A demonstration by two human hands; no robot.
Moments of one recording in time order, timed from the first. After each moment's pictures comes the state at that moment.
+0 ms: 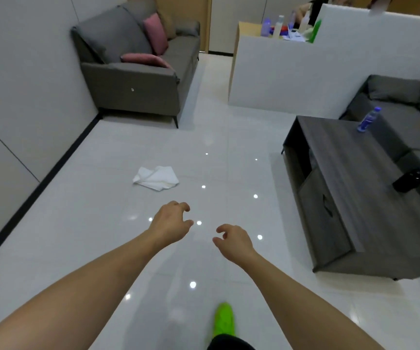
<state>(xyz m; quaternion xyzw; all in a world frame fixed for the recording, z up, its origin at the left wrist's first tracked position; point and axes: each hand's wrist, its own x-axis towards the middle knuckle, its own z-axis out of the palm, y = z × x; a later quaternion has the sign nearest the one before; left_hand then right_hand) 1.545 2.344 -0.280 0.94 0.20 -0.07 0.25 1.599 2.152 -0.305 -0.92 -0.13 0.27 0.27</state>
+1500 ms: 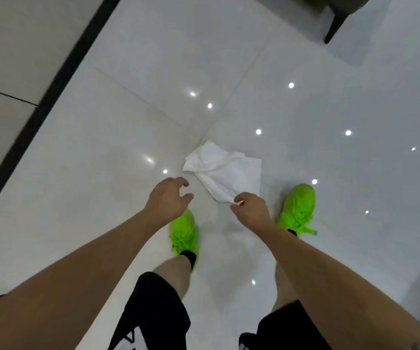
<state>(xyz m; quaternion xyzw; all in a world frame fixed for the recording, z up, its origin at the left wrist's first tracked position) 2.050 3.039 -0.678 0.73 0.50 -0.24 0.40 2.212 2.885 -0.713 -0.83 -0.17 0.52 0.07</state>
